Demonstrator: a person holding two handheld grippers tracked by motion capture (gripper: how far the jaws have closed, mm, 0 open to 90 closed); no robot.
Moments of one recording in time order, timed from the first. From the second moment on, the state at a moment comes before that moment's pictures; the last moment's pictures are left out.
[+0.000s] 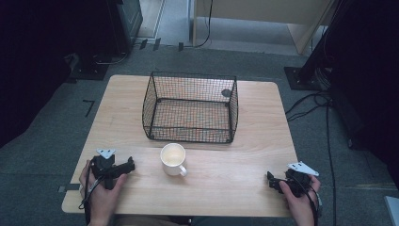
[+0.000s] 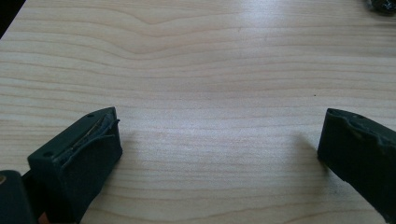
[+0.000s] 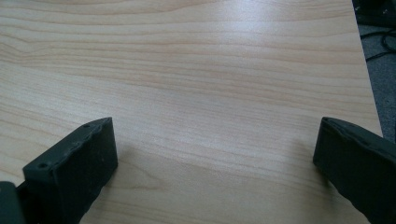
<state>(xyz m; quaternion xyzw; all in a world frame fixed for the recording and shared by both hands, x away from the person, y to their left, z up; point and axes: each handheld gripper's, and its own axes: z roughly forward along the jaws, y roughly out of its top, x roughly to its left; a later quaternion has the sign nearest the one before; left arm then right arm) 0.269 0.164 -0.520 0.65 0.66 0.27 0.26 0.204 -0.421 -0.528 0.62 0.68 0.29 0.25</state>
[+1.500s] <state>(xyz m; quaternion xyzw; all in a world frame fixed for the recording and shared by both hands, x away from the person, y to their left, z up) 0.269 0.164 -0.520 0.65 0.66 0.27 0.26 0.223 -0.316 -0.464 0.54 0.71 0.39 0.23</state>
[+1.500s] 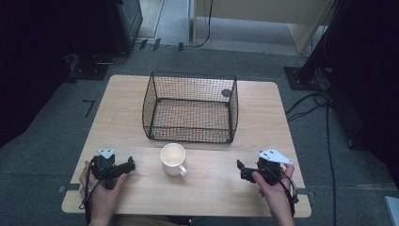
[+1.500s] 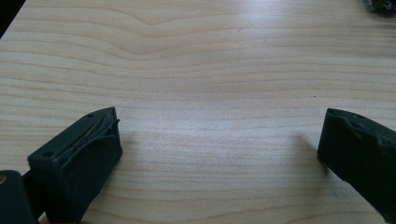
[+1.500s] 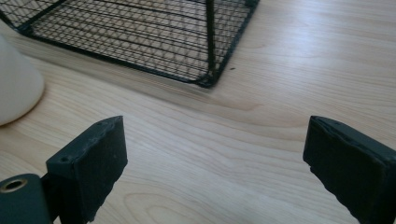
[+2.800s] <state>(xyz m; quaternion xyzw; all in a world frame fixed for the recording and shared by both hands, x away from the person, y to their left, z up) 0.269 0.164 -0.520 0.65 0.66 0.27 0.26 0.226 -0.213 -0.463 0.45 0.77 0.42 0.17</state>
